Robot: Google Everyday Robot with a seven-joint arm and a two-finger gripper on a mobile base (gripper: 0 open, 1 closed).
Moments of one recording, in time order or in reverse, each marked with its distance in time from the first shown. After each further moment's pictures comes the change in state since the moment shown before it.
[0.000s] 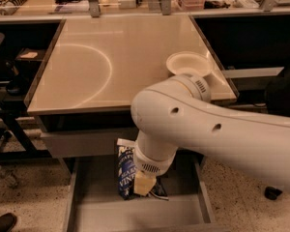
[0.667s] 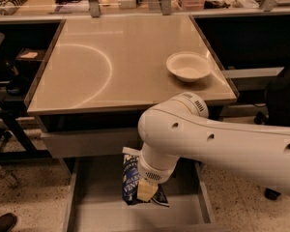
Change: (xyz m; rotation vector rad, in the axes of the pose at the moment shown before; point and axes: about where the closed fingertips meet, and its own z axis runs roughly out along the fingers) arm 0.017 -0.004 0.049 -0.024 -0.006 0.049
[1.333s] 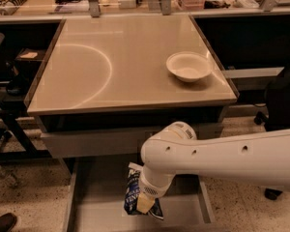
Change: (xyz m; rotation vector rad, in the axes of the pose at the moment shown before) arm 0.021 -0.001 0.096 -0.049 0.009 0.120
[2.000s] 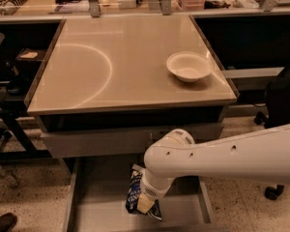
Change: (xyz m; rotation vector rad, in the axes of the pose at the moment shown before) arm 0.003 -0.014 0.039 0.000 -0.019 0.073
